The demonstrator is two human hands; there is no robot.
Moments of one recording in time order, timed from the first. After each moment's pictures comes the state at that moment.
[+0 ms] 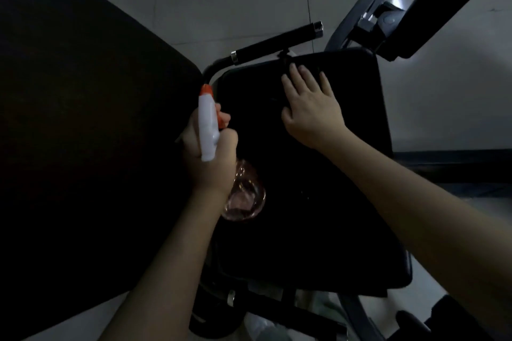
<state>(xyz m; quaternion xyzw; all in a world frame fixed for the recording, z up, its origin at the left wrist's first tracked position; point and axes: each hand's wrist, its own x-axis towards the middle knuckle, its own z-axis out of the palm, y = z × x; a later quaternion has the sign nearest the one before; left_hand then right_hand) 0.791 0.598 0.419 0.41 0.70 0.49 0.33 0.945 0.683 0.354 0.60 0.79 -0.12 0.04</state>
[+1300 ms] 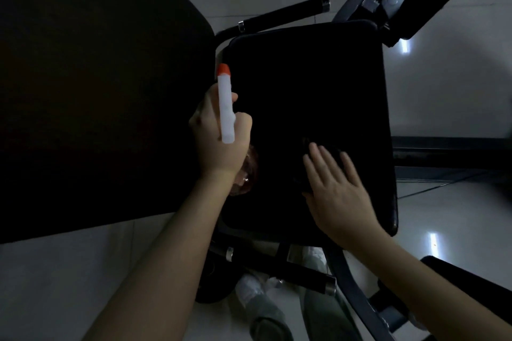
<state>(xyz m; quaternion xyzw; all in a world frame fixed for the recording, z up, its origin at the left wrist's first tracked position) 0.788 0.553 0.425 0.57 0.70 0.39 0.18 0.972 0.479 0.358 0.55 0.82 -0.08 0.09</state>
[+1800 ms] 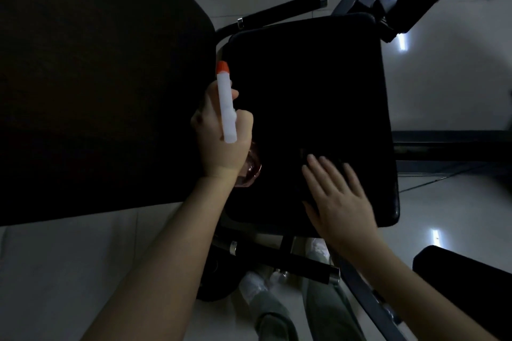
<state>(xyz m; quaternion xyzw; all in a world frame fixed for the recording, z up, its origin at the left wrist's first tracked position) 0.785 0.544 0.426 0.58 0.68 0.41 0.17 0.969 0.447 0.356 0.57 0.81 -0.09 0.05</state>
